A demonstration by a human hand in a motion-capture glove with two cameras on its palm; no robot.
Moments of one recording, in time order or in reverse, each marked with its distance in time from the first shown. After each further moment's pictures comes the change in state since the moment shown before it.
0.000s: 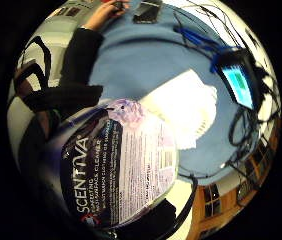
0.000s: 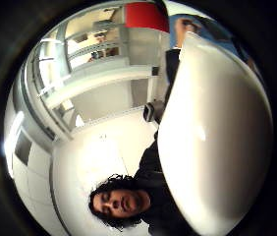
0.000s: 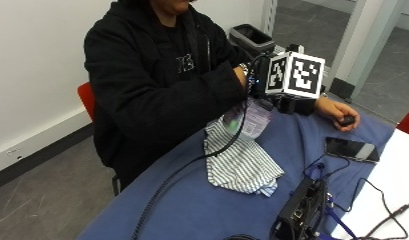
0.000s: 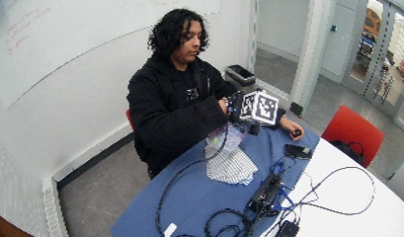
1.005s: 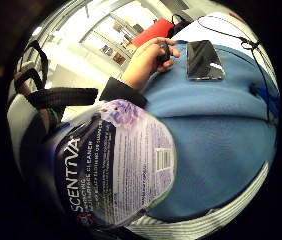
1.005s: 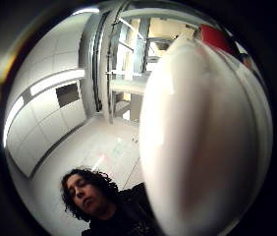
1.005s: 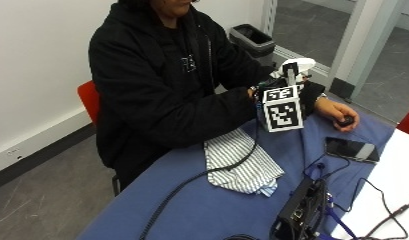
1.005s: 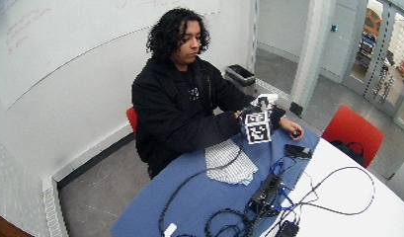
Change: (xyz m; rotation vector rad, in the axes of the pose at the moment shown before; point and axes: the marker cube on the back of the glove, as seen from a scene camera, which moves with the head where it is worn) arm 0.016 -0.073 0.067 0.500 -0.399 -0.449
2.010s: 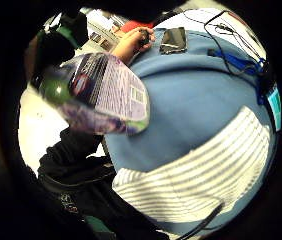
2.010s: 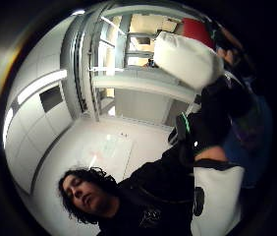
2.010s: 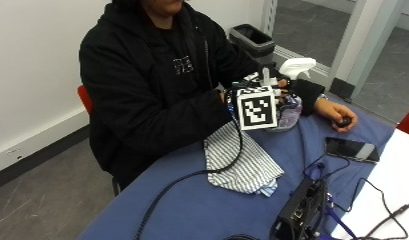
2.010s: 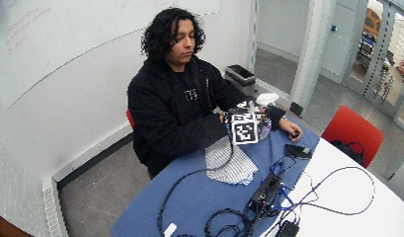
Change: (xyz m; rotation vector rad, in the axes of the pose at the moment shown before) arm -0.020 0.070 -0.051 -0.147 0.180 0.103
